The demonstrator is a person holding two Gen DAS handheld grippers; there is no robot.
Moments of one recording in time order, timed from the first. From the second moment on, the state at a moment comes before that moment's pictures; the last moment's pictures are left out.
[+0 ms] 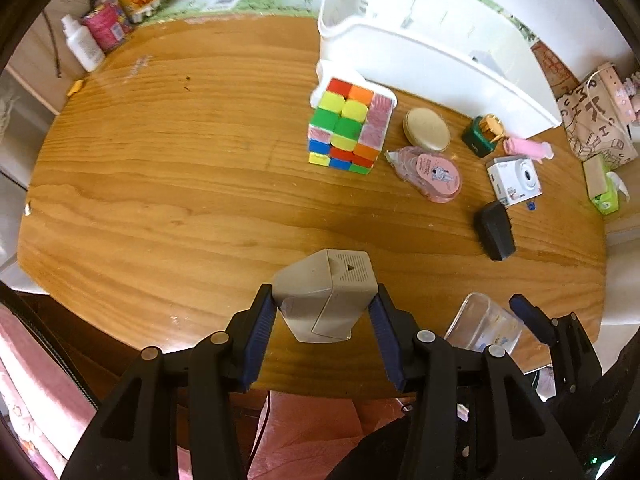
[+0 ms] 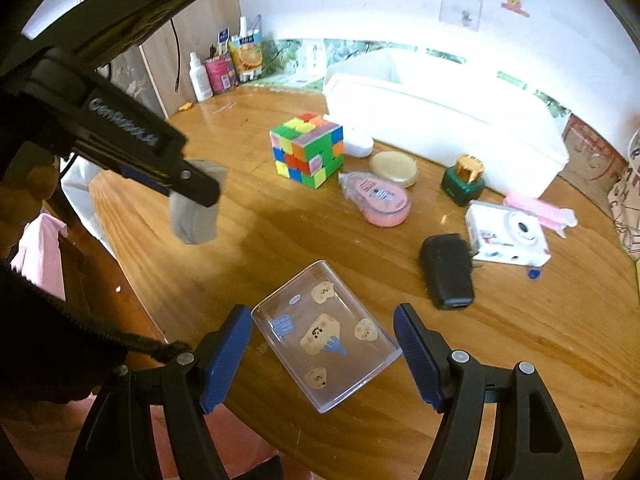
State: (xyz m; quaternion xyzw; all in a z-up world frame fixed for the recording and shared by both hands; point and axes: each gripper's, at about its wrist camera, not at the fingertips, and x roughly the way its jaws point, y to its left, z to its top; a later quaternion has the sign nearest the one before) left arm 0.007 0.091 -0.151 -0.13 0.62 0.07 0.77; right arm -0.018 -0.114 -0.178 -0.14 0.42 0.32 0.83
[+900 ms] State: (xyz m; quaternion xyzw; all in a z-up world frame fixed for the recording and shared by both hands) left arm 0.008 0.070 -0.014 -0.09 0.47 0.08 0.88; right arm 0.016 -0.136 -0.057 -0.13 0.27 0.32 0.90
